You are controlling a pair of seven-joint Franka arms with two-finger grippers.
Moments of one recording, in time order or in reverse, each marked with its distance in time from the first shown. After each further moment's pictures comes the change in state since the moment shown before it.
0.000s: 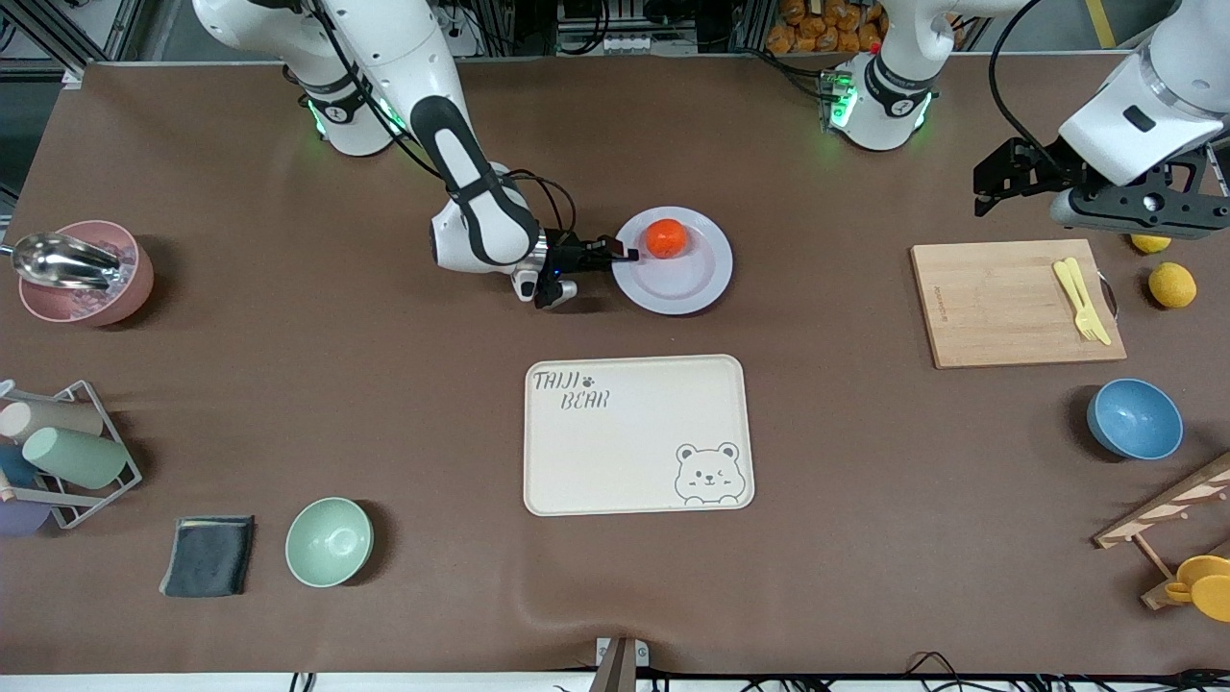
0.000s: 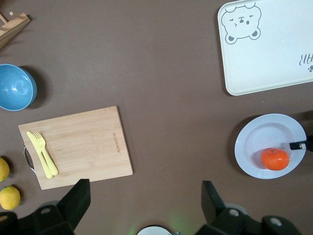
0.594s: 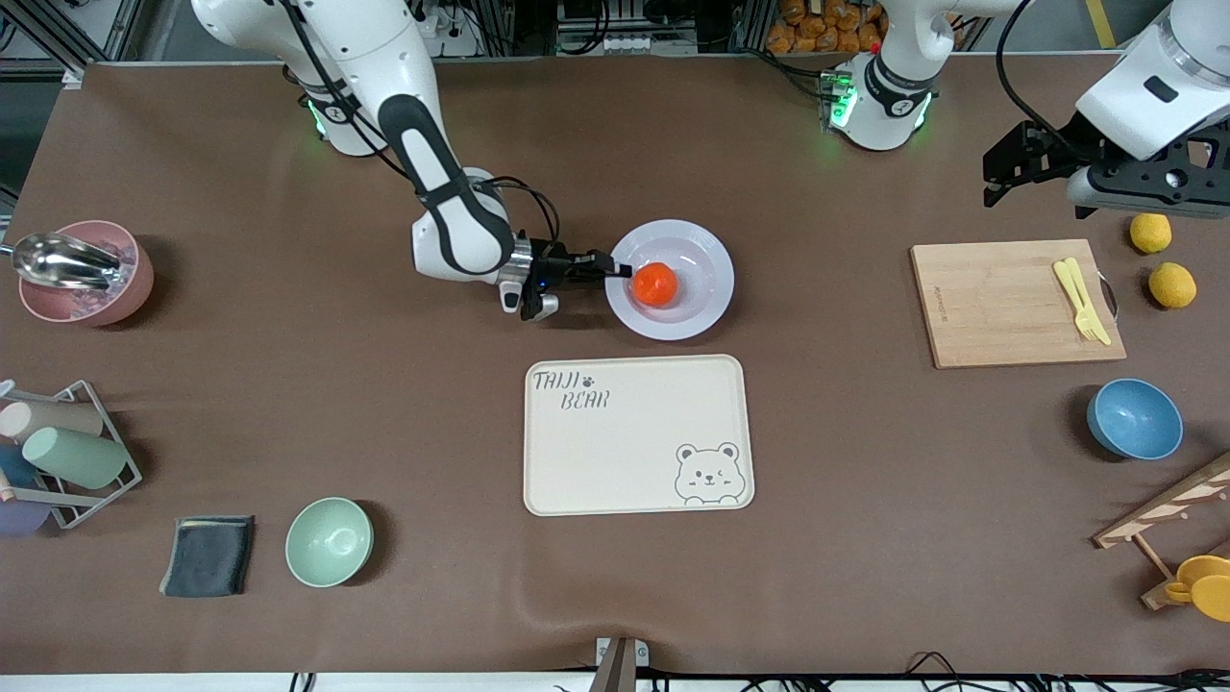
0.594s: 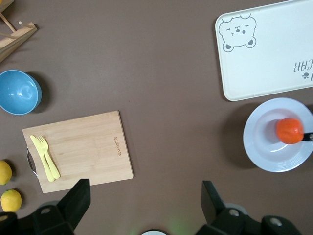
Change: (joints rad) left arm 0.001 -0.024 0.001 0.005 0.000 0.008 -0.001; right arm -0.083 -0.064 -0.014 0.000 0.016 -0.049 0.038
